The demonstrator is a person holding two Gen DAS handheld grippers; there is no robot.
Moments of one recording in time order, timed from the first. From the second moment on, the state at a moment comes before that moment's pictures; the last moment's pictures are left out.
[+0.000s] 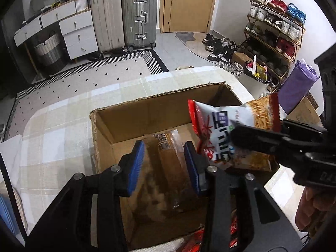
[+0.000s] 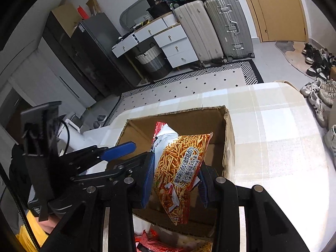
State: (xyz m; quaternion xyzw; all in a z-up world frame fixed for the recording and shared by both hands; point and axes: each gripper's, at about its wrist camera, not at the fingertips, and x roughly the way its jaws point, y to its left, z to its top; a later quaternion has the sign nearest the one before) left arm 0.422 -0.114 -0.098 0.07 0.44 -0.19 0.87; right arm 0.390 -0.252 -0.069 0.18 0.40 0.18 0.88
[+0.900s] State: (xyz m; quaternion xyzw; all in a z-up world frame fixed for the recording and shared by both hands) left arm 0.325 -0.091 -0.025 0.07 0.40 -0.20 0.89; right arm 0.318 -0.262 -0.005 0.17 0.34 0.18 0.90
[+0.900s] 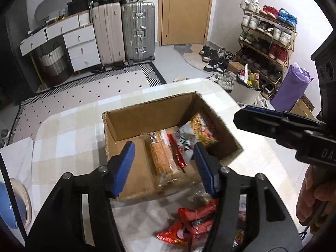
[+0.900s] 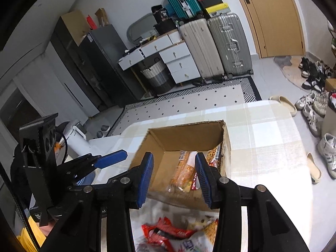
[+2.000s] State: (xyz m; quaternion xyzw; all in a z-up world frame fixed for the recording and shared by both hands) left arm 0.001 0.005 0.105 0.00 0.22 -0.16 0.96; right arm 0.013 -0.243 0.029 0.11 0.15 0.18 0.97
